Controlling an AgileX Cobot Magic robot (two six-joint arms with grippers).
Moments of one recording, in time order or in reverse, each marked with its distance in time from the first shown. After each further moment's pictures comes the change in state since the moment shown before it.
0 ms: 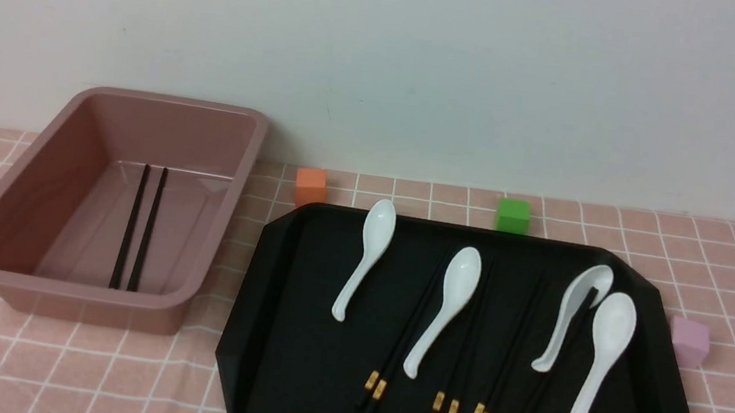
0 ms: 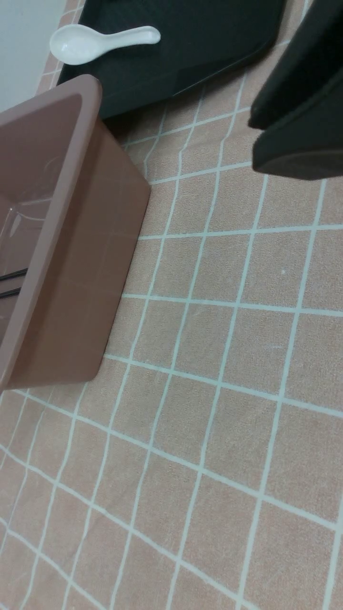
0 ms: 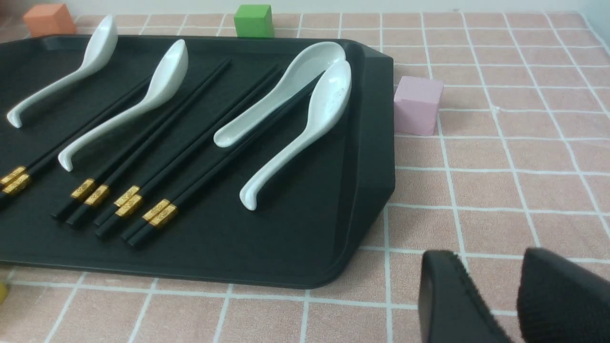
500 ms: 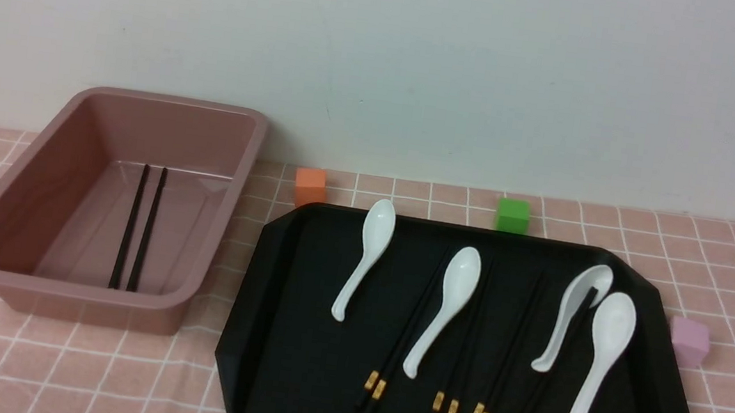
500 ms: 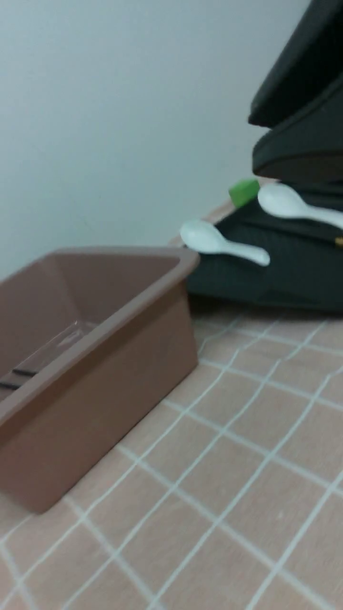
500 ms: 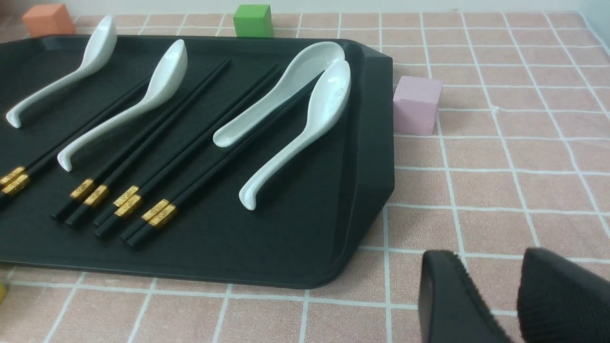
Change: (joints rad) right arm 0.000 0.000 0.000 0.000 0.000 0.000; left arm 0.000 0.000 0.001 -0.462 -0.197 -0.260
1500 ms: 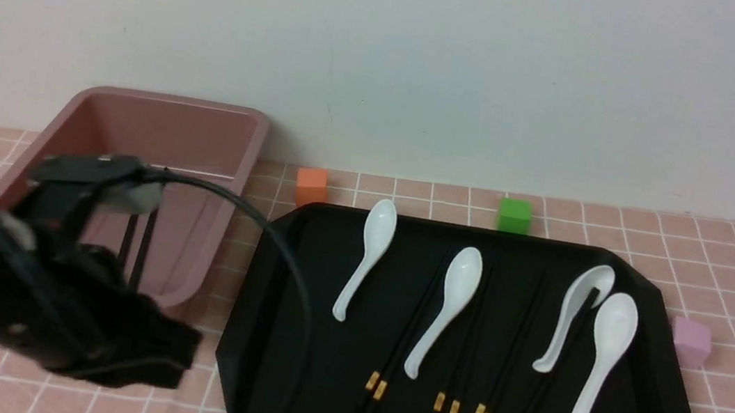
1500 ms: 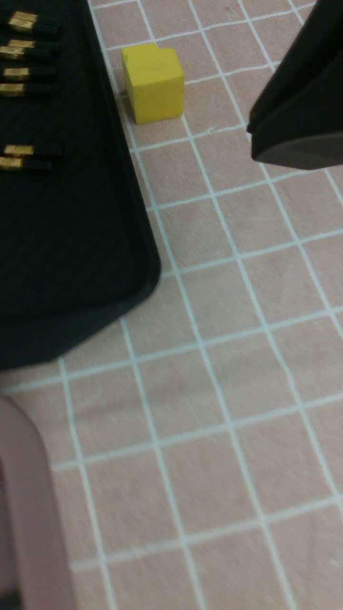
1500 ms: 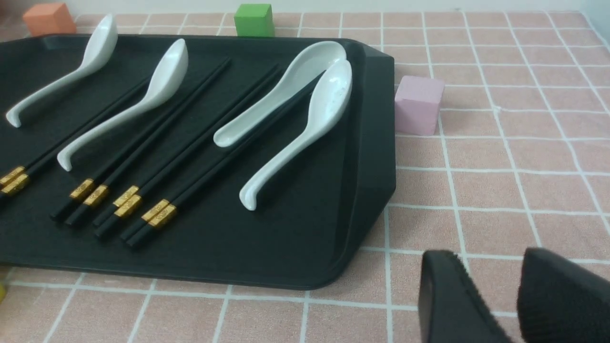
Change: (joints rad) right arm 0.000 0.000 0.000 0.000 0.000 0.000; left arm -0.317 1.287 -0.902 0.119 0.587 0.644
